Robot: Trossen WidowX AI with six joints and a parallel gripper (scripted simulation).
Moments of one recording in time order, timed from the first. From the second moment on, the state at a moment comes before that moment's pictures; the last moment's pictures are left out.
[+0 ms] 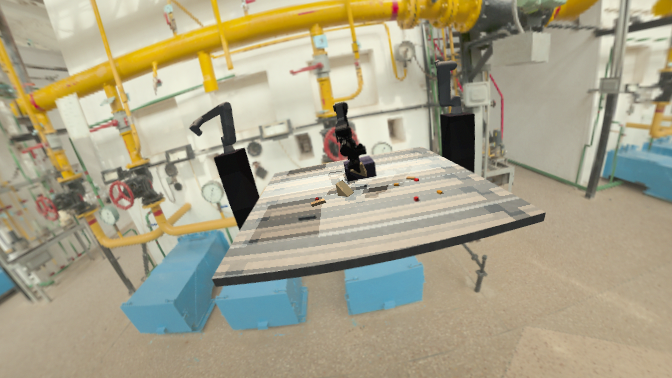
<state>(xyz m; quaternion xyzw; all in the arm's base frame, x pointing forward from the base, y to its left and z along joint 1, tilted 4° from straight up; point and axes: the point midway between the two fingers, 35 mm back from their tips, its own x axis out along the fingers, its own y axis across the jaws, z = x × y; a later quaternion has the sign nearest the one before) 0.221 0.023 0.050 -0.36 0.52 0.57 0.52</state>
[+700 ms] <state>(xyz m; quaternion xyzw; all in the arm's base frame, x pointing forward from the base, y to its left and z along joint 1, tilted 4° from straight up) 0.224 0.032 0.060 -0.36 0.62 0.33 0.61</state>
